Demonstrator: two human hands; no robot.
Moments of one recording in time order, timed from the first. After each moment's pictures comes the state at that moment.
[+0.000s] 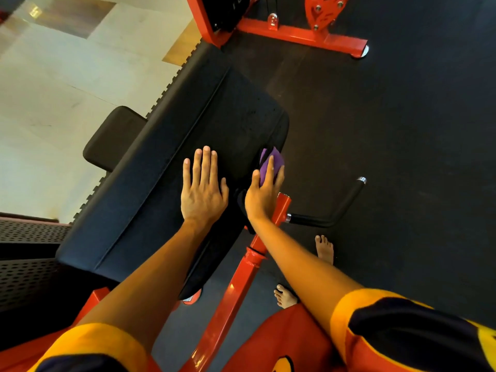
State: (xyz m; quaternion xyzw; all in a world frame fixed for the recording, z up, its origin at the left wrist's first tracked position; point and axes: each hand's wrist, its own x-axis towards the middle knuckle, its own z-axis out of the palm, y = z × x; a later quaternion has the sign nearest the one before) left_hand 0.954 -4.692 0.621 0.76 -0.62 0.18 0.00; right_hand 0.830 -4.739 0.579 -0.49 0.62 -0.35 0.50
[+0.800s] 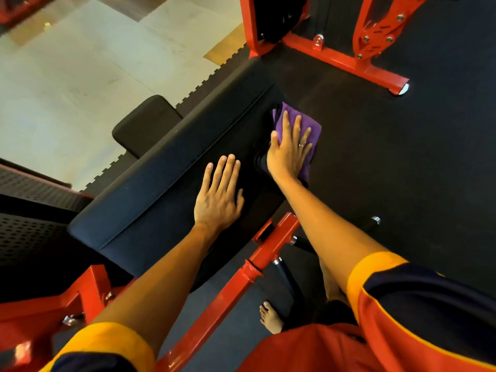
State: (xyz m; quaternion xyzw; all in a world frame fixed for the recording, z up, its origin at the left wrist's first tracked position) left_hand 0.952 -4.691 0.622 0.77 -0.61 0.17 0.00; right_hand 0.858 -4.876 0.622 -0.72 0.57 -0.24 0.31
